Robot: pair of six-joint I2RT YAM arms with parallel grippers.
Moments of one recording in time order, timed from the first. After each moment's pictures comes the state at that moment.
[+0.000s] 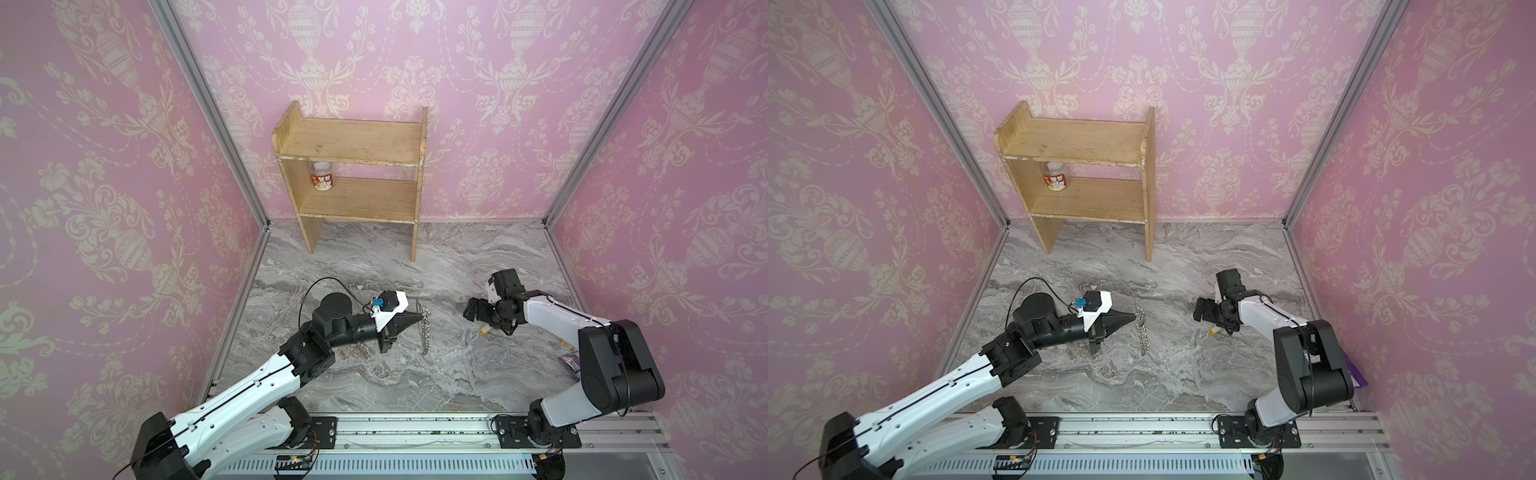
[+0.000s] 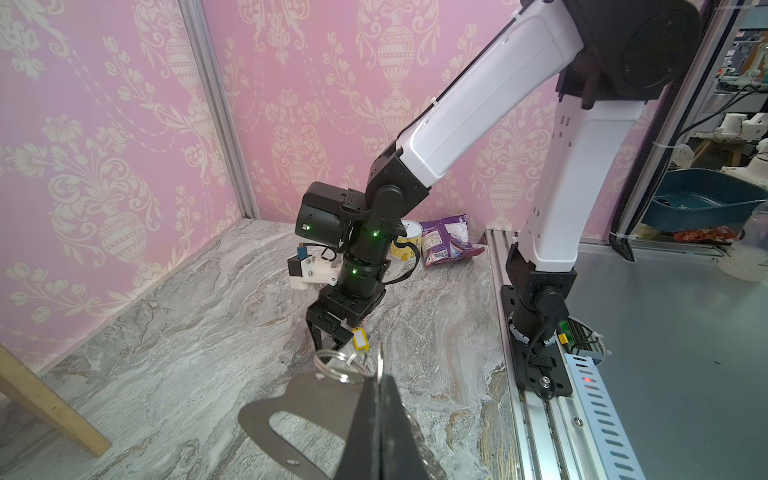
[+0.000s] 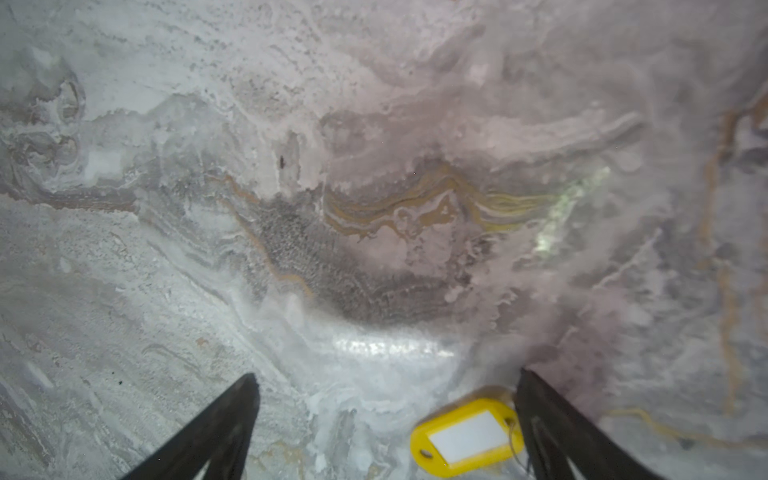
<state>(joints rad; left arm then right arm) -0.77 0.93 0.68 0.14 0.53 0.08 0.19 1.53 0.80 -0.44 -0.20 0.42</state>
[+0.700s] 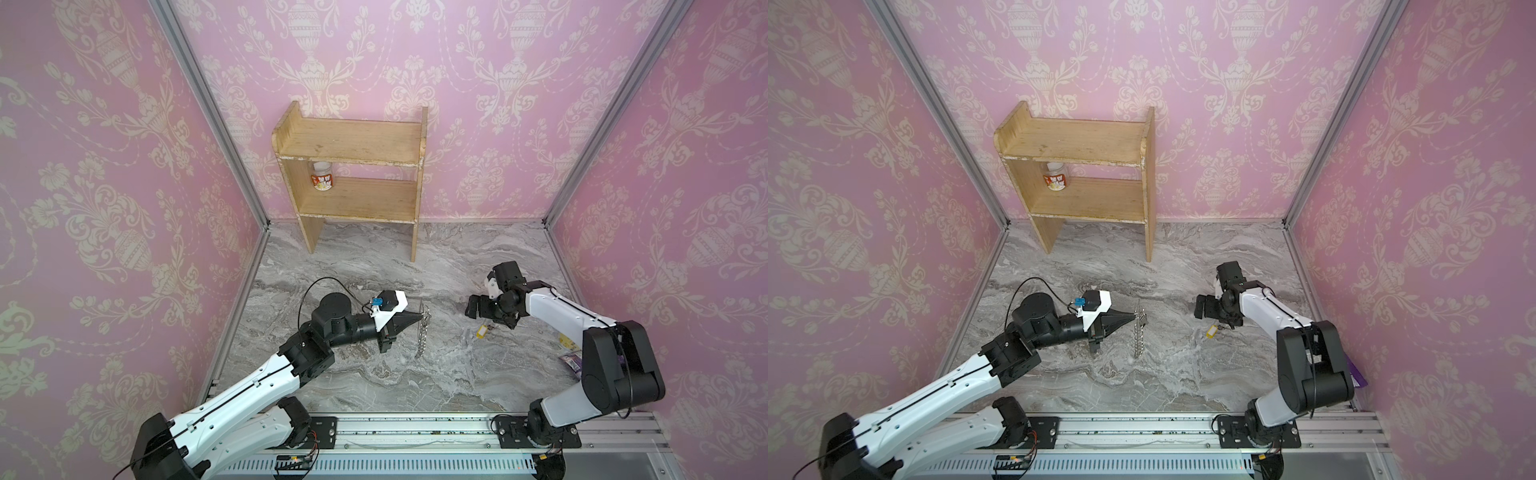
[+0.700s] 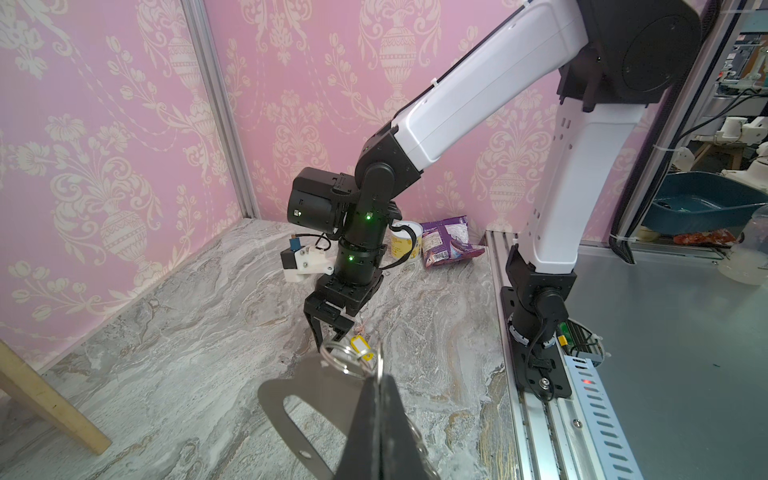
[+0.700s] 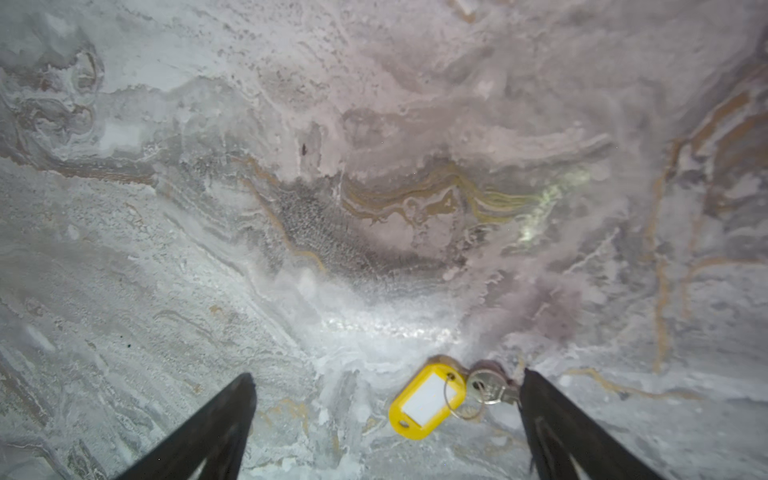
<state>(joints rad) -0.77 0.92 0.68 0.14 0.53 0.07 0.15 1.53 0.90 -0.61 -0.18 0.32</state>
